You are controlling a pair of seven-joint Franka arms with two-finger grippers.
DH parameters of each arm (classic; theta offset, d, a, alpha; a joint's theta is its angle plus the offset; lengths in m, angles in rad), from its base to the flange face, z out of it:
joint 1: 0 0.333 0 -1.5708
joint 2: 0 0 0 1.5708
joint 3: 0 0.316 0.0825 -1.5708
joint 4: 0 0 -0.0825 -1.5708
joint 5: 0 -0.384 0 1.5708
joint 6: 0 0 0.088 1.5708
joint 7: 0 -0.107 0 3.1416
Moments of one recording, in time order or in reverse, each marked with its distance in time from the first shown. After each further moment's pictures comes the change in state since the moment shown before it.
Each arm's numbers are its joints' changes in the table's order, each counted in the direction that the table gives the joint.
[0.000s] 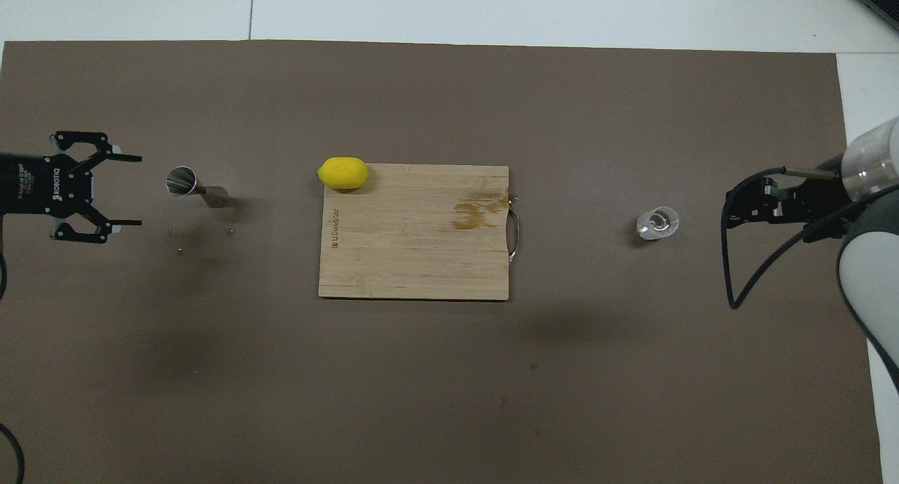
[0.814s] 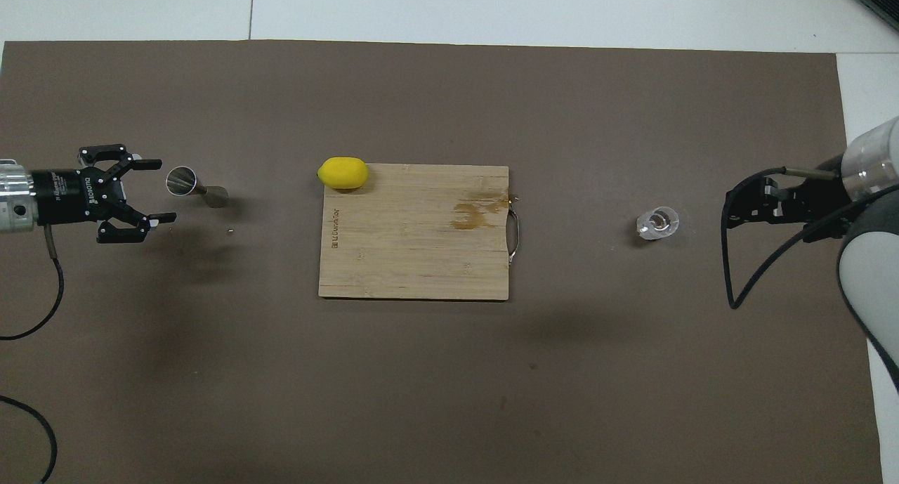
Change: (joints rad) left arm 0.004 0.044 -0.008 0.066 0.186 -0.094 0.158; right arm 0.000 0.000 0.000 0.000 0.000 0.000 0.000
